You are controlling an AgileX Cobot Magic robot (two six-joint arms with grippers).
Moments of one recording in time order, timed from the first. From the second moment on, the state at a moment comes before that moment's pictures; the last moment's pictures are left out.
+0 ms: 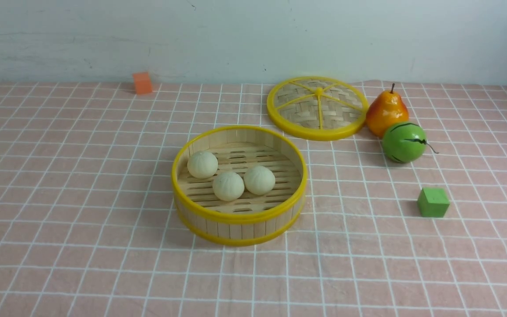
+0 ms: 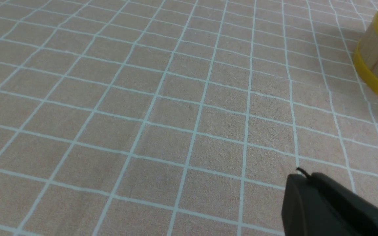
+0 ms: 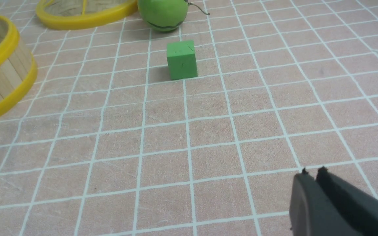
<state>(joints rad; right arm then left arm) -0.10 -0.01 0.01 0.09 0.40 0.09 0.09 -0.01 0.03 -0.02 0.38 -0.16</state>
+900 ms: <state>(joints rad) -0.10 -0.01 0.01 0.09 0.40 0.09 0.01 -0.01 0.03 0.00 0.40 -0.18</state>
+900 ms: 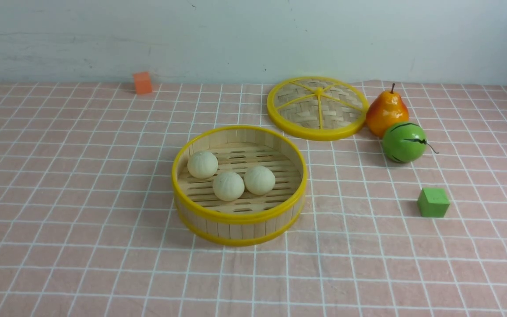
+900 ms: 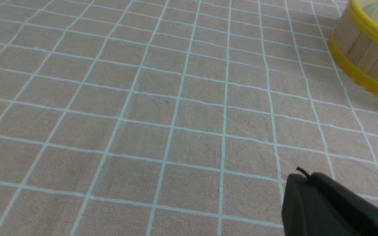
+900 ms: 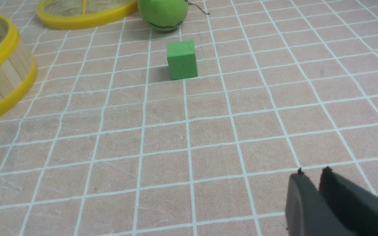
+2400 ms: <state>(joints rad) -0.10 -0.01 0.01 0.09 0.40 0.09 0.01 -0.01 0.03 0.00 0.39 -0.18</state>
